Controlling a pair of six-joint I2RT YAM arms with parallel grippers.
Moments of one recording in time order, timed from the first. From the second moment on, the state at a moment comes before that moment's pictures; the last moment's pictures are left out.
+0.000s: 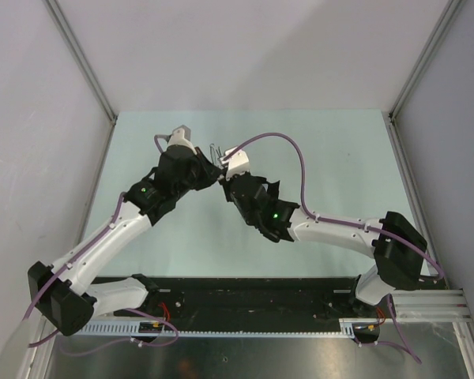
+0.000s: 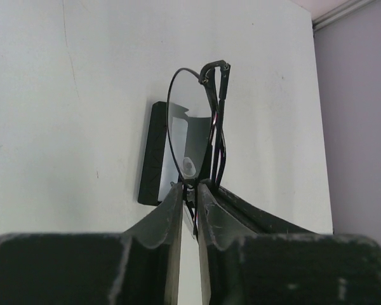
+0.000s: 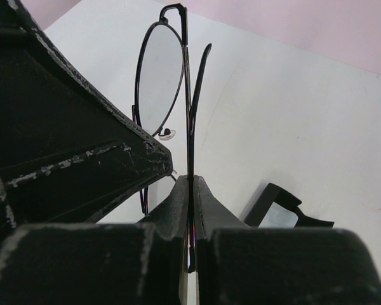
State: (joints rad) left arm -0.62 1.15 1.08 -0.40 -0.16 -0.78; right arm 1.10 1.59 1.16 0.23 0.64 0.11
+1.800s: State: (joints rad) left arm -0.46 0.88 0.92 0.08 0.48 -0.56; right arm 0.61 1.19 1.12 0.07 -0.59 0.61
